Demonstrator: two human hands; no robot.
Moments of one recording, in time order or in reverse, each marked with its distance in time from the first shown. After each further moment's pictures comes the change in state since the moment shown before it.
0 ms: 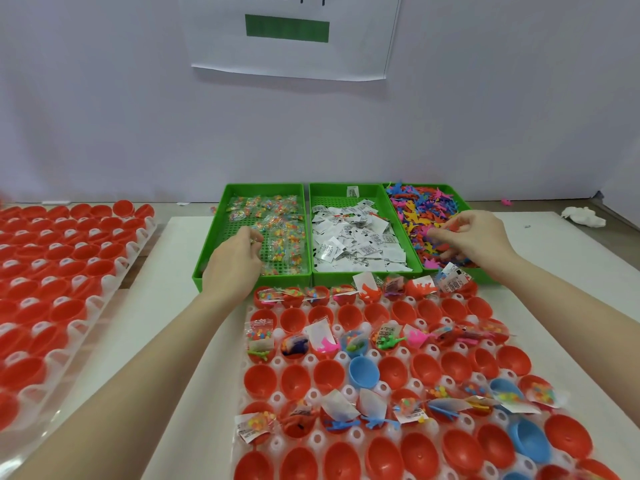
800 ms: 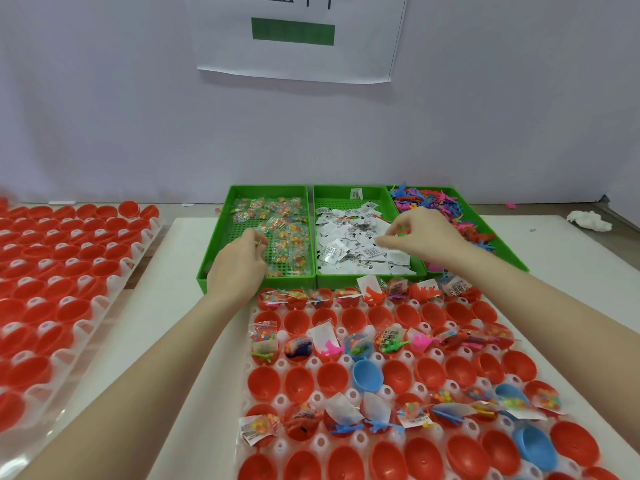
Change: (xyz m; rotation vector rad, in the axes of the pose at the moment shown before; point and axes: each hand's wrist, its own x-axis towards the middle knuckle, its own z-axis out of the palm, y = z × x) left_hand -0.002 0.003 -0.002 0.000 -0.001 -0.001; right_hand -0.002 -0.052 0.042 -0.471 -0.234 -0.263
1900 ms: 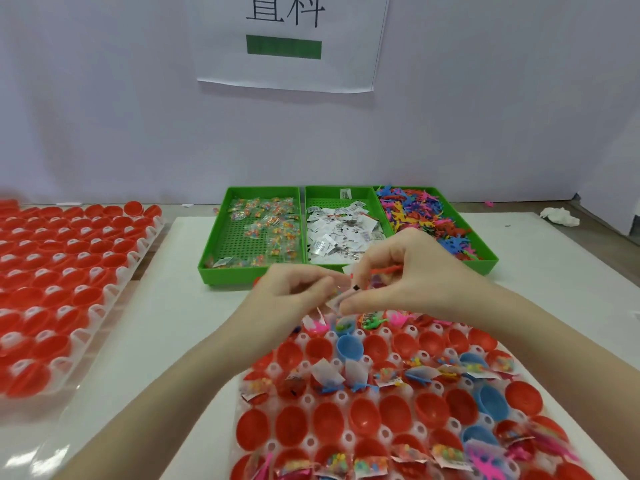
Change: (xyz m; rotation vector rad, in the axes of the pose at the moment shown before) left_hand -0.117 0.091 -0.073 -0.705 -0.439 0.164; right_hand -0.124 -0.076 -0.044 0.439 -0.144 -0.331
